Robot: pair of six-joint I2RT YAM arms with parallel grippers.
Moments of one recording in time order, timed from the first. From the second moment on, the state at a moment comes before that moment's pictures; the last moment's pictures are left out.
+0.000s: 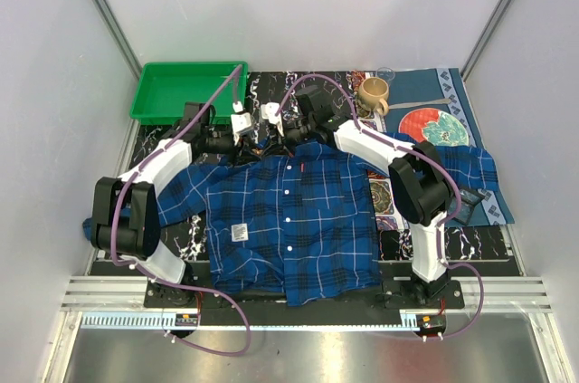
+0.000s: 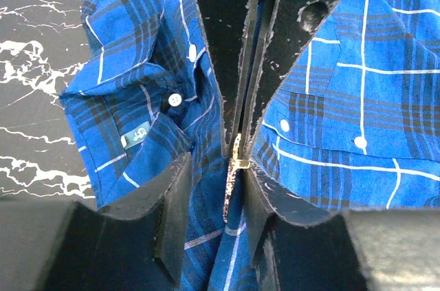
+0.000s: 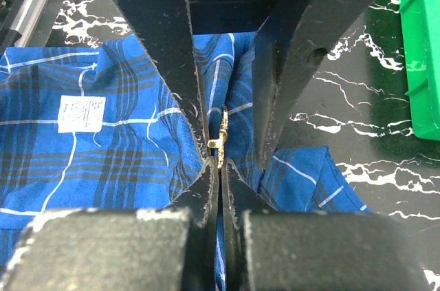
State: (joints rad) left arm -0.16 1.59 1.06 -0.32 1.02 0.75; right arm 0.64 2.03 1.58 -0.18 -0.95 -0.59
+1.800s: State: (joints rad) left arm 0.01 1.42 0.99 -0.55 1.16 1.24; right arm 0.69 1.98 1.57 -0.21 -0.99 -0.69
